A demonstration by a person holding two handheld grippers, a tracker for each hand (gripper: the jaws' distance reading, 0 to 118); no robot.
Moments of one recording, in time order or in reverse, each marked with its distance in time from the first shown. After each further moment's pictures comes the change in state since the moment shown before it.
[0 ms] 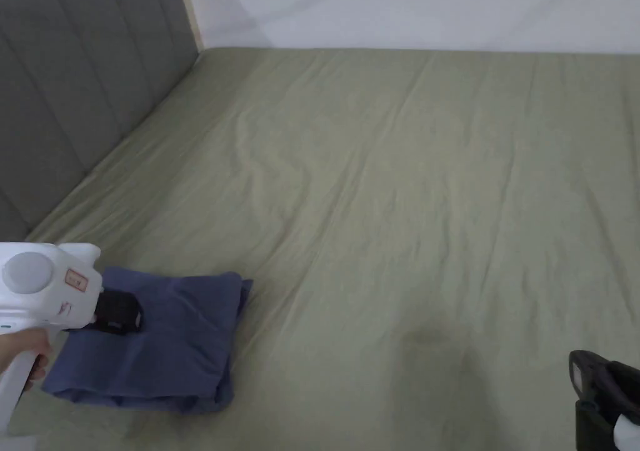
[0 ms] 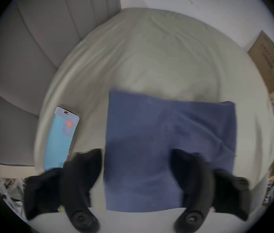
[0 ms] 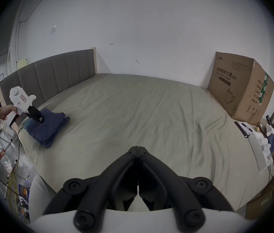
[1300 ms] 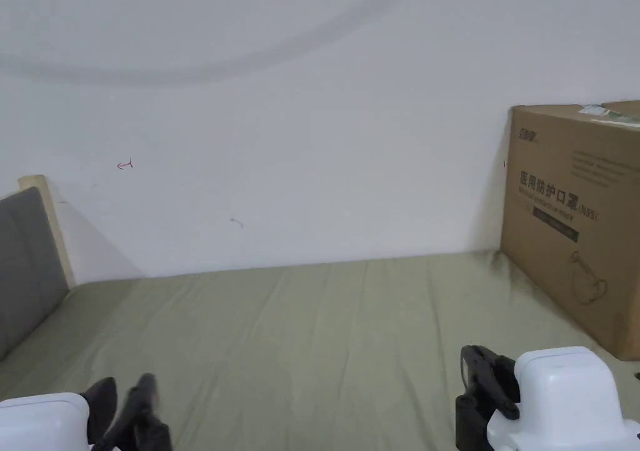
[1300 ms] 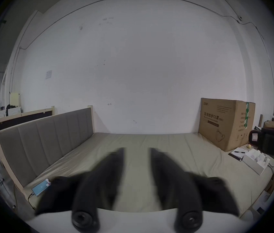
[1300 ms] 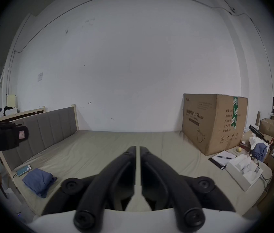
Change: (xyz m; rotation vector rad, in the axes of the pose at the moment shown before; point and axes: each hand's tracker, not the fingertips) left arm 0.313 -0.131 0.308 1.100 -0.191 -0.005; right arm 0.104 0.087 0.104 0.474 -0.176 -0.121
